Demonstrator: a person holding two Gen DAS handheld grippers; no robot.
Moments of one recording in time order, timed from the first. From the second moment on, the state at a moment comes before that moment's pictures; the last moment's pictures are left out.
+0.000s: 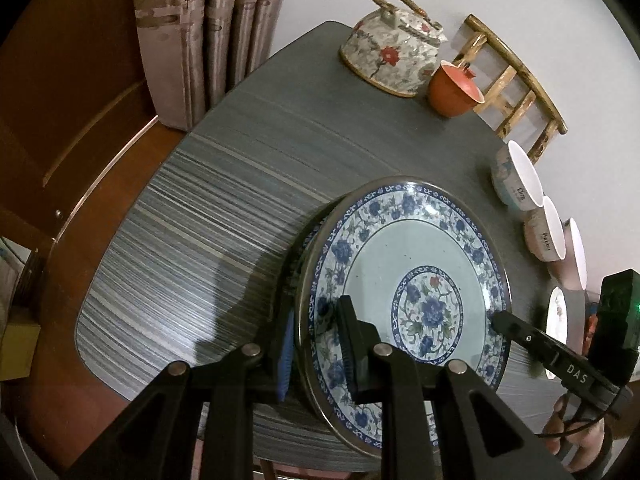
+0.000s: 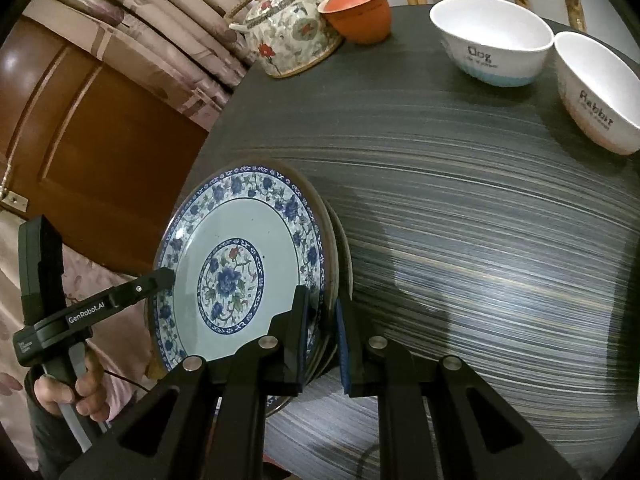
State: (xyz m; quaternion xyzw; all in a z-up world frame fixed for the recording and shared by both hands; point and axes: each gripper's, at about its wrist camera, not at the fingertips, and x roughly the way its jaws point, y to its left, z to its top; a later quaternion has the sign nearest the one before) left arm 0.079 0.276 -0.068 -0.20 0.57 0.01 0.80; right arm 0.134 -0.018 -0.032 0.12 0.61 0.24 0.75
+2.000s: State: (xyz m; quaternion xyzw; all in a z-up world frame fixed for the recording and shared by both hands) left arm 0.070 0.163 -0.022 -0.13 0.52 -0.02 0.84; right arm 0.094 -0.077 -0.003 0.09 0.59 0.23 0.77
